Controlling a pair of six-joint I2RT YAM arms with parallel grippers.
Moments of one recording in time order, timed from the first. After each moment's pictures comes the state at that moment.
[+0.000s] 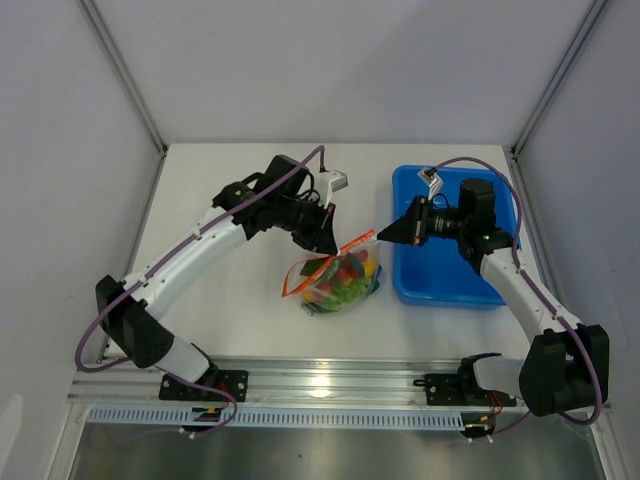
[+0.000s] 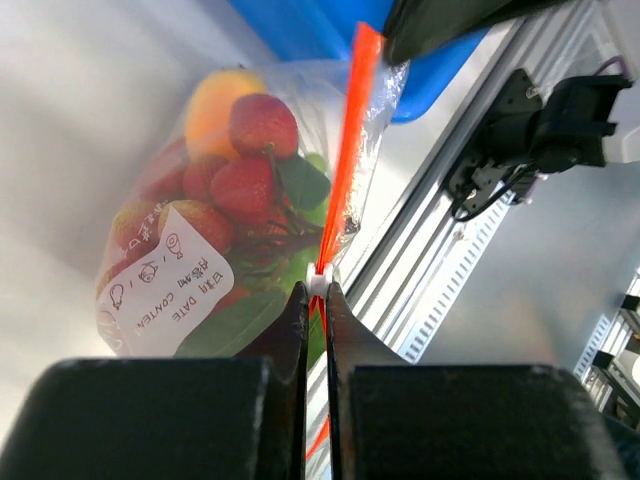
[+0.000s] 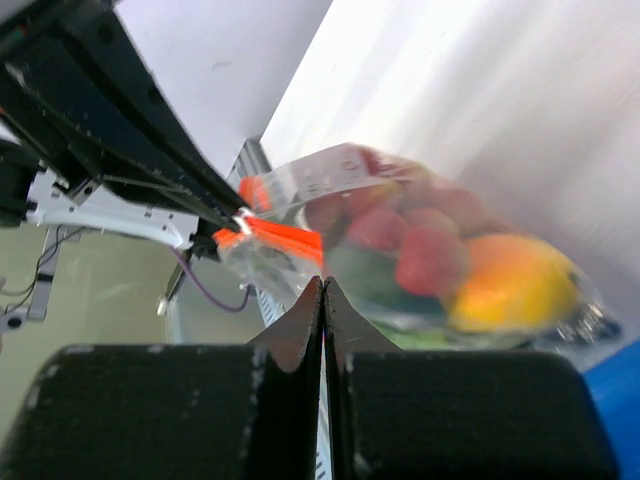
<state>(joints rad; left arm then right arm) -0.68 1.52 1.53 -0.85 0.51 -0.16 0.19 1.24 0.91 -0.08 -1.05 0.53</state>
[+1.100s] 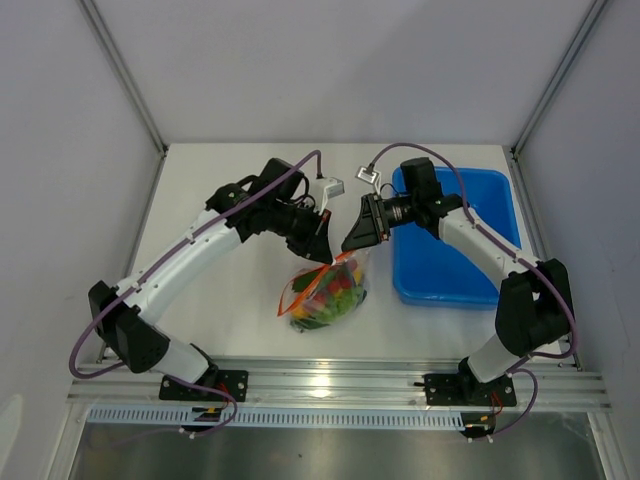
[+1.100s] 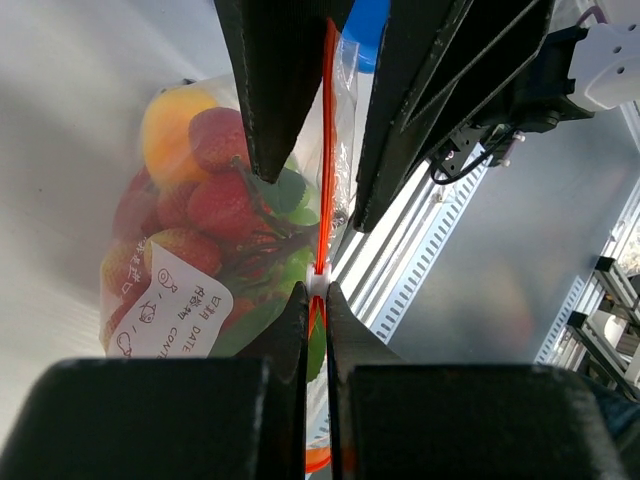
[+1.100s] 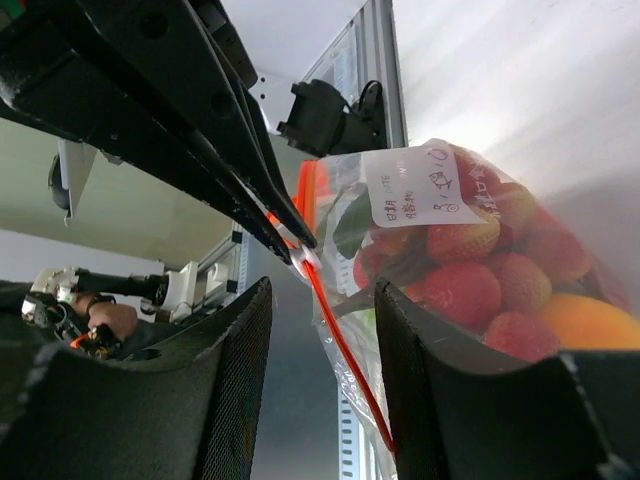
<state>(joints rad) -0.68 1.47 1.51 -0.95 0.55 -0.15 0.41 1.59 1.24 -0.31 -1.32 0.29</state>
